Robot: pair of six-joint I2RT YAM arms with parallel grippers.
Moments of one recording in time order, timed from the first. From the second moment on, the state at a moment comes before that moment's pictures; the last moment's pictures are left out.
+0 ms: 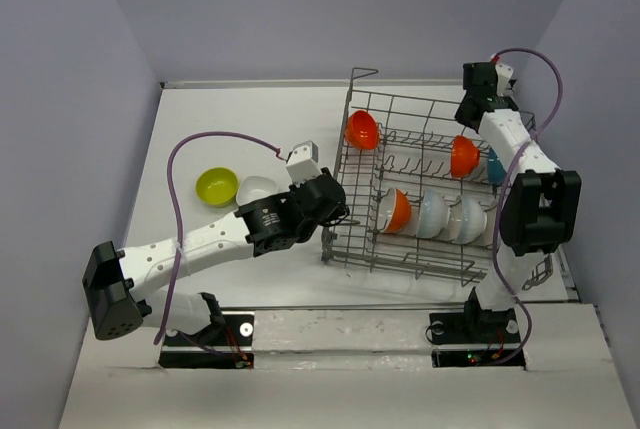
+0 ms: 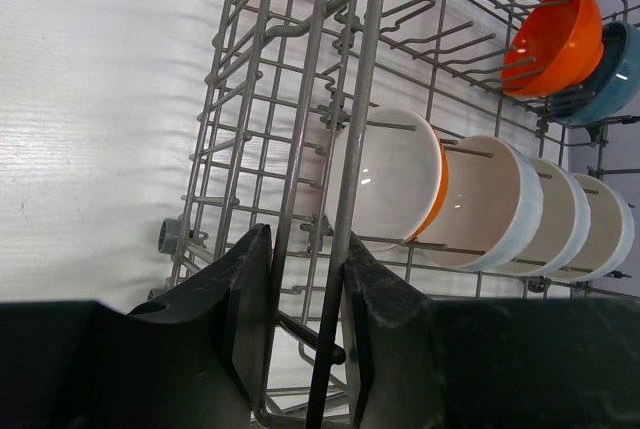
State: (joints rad) left arm -1.11 1.26 1.08 -0.47 -0.59 -1.08; right arm 0.04 1.79 1.56 -0.51 0.47 0.42
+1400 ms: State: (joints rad) left arm -1.10 1.28 1.06 -0.40 -0.60 -1.10; right arm 0.00 2.28 2.21 -0.78 0.30 0.42
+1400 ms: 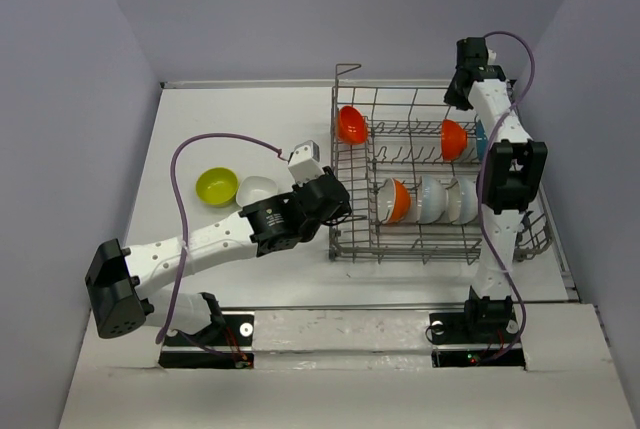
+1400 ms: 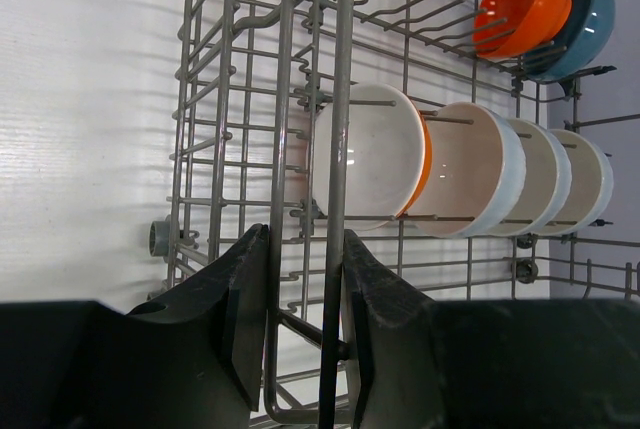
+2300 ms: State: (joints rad) left arm -1.11 1.31 1.14 -0.43 -0.62 -1.13; right arm 0.10 1.86 1.98 -0.62 -0.09 0.42
